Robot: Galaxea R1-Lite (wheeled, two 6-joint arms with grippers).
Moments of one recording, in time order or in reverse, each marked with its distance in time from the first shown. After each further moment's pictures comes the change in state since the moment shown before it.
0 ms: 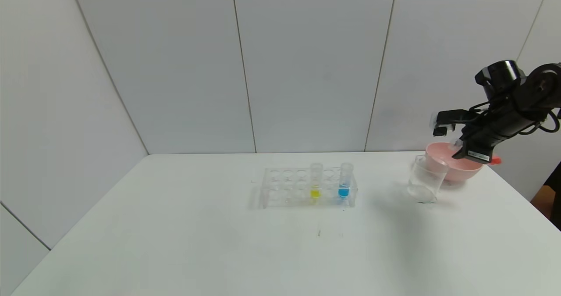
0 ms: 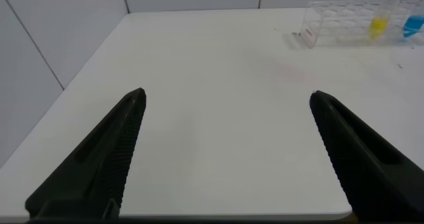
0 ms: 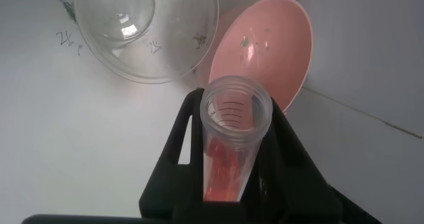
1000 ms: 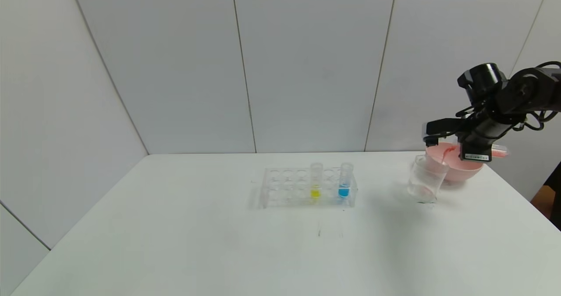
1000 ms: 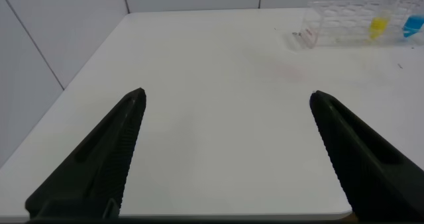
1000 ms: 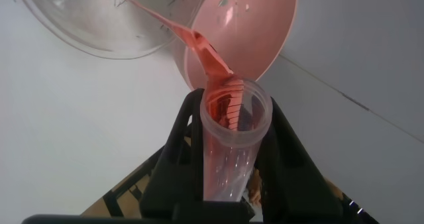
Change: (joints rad) left arm 0.000 0.000 0.000 0.000 0.000 0.000; right arm 0.057 0.021 0.000 -0.032 -0.277 -0.111
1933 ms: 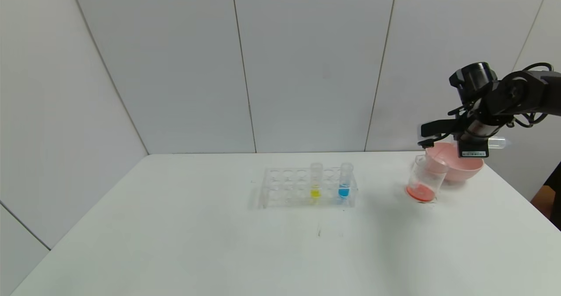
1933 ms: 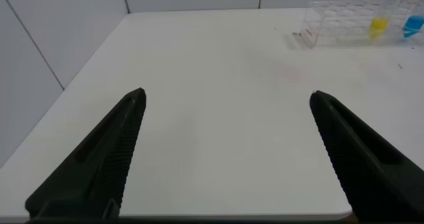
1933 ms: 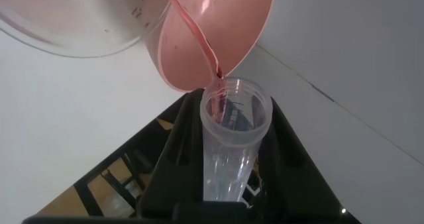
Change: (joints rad) left arm 0.000 0.000 0.000 0.000 0.000 0.000; right arm 0.032 0.013 0.000 -0.064 -0.121 -0.092
